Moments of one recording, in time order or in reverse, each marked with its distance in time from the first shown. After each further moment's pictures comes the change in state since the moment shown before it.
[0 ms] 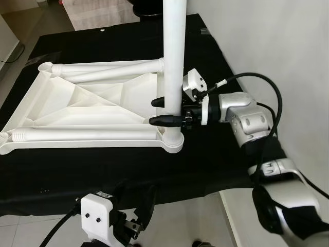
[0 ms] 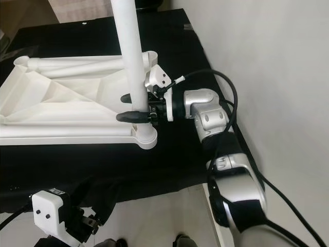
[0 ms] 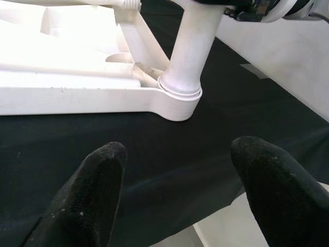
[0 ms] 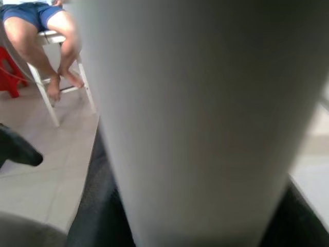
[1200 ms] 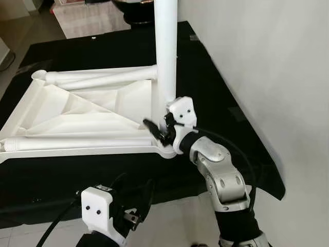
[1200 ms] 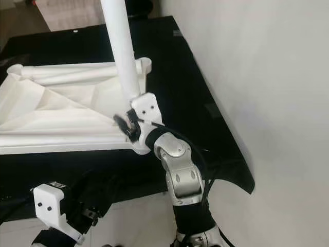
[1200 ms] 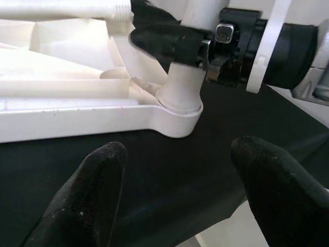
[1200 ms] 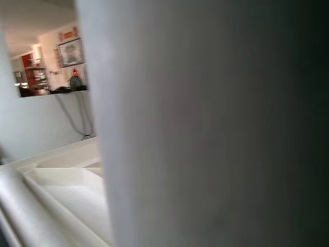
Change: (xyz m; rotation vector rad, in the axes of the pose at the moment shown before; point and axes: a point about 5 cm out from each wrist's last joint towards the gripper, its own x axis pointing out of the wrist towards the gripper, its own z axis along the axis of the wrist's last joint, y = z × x) left arm 0.009 0.007 -0.001 0.013 -0.022 0.011; right arm 0.054 0.066 -0.041 0.163 0.012 -0.745
